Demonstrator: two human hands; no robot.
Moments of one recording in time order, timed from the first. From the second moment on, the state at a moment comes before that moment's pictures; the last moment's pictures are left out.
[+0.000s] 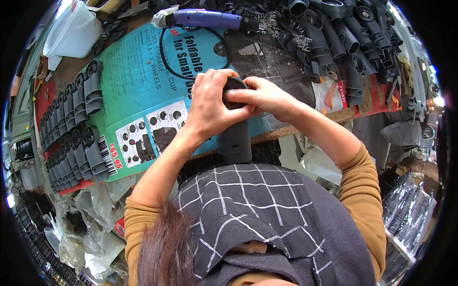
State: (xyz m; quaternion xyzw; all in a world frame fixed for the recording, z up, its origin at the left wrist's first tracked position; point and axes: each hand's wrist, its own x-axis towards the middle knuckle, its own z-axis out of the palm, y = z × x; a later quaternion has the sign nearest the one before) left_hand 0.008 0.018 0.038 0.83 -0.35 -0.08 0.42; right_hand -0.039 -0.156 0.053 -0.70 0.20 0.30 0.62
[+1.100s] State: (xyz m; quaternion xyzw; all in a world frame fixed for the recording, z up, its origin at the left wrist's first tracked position) left_hand -0.032 0.064 0.006 0.85 -0.12 0.01 0.51; right_hand -0.025 -0.097 0.054 -0.92 -0.20 -0.11 0.31
